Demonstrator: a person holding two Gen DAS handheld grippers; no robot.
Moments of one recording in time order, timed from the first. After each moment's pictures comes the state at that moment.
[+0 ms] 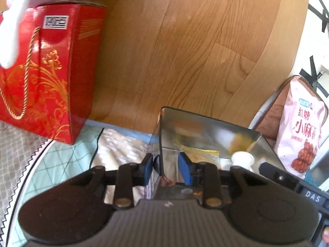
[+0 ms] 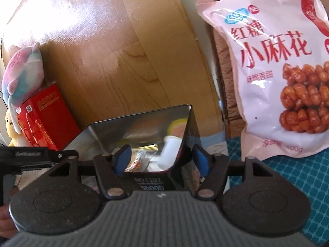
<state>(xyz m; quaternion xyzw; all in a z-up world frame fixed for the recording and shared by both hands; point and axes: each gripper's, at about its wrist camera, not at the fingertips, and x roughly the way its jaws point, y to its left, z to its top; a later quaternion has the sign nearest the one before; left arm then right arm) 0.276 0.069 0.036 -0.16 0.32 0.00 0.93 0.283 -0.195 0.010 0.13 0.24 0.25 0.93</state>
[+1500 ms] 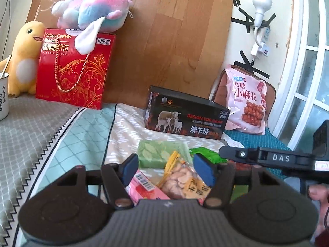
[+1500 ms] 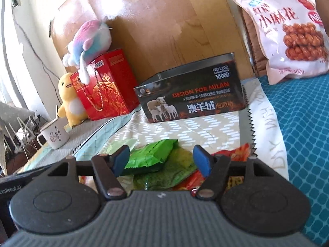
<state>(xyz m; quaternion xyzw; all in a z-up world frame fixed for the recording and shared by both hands) 0.039 0.065 0.006 -0.12 0.20 -0.06 0.97 0.124 -0.181 -0.020 0.13 0.24 0.32 0.91</state>
